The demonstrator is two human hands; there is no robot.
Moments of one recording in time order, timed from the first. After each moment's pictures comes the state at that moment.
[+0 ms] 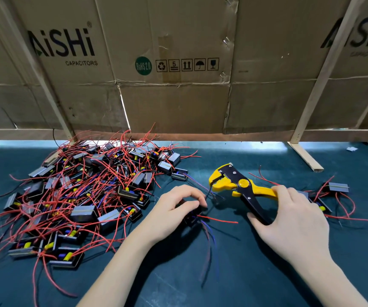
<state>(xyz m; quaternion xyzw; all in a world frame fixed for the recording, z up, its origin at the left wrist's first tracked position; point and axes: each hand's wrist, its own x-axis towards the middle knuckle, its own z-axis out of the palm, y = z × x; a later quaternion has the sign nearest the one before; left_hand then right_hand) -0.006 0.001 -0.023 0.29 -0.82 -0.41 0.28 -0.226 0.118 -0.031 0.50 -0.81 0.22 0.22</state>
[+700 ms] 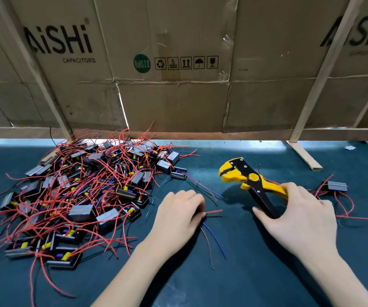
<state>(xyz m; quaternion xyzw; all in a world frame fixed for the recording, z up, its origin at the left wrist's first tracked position) -0.024 0.013 -0.038 0.36 -0.90 -0.06 0.23 -0.239 0.119 -0.026 0.46 -0.84 0.22 0.18</state>
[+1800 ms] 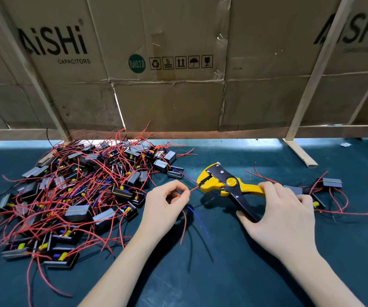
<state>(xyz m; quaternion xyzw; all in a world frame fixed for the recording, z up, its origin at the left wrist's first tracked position) -0.018 0.002 -0.034 0.41 -0.74 -0.35 0.42 -0.225 0.113 -0.041 0.52 -0.78 0.23 0.26</state>
